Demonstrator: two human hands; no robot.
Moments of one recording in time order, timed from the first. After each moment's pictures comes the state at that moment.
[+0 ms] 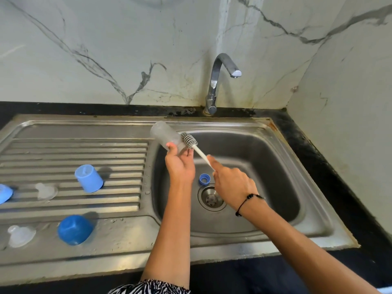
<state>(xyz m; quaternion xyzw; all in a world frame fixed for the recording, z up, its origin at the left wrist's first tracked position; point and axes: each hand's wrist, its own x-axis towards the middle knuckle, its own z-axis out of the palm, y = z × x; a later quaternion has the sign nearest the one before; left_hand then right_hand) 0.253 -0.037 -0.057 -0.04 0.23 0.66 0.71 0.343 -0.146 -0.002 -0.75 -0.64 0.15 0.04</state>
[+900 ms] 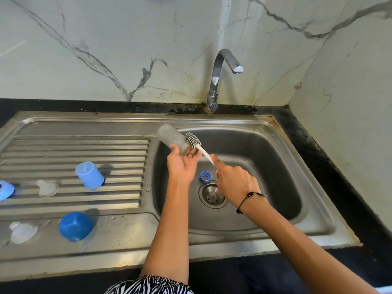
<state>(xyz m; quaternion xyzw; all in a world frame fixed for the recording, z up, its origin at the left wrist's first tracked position) 0.251 -0.038 -0.066 -0.02 0.25 0.59 0.77 0.348 -0.143 -0.010 -0.76 -0.64 0.13 0.02</state>
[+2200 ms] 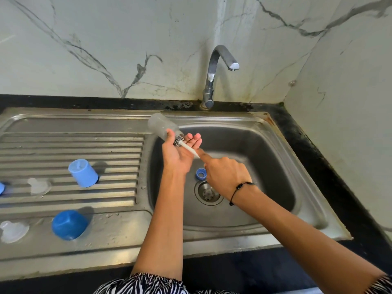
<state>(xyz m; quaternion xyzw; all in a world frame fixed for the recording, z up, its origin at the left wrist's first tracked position) 0.248 -0.035 -0.049 0.04 0.26 0.56 0.79 0.339 -0.137 0.002 -0.70 -0.71 0.05 0.00</state>
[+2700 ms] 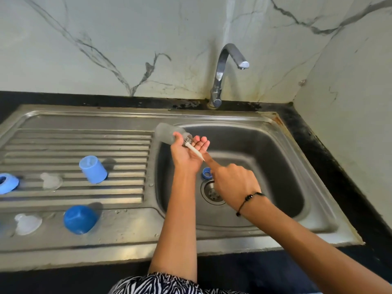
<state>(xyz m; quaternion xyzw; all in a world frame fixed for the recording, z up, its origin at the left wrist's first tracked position) 0.253 -0.043 -0.042 0.00 0.29 0.55 0.79 0.335 -0.150 -0.010 -0.68 -0.73 0.02 0.01</state>
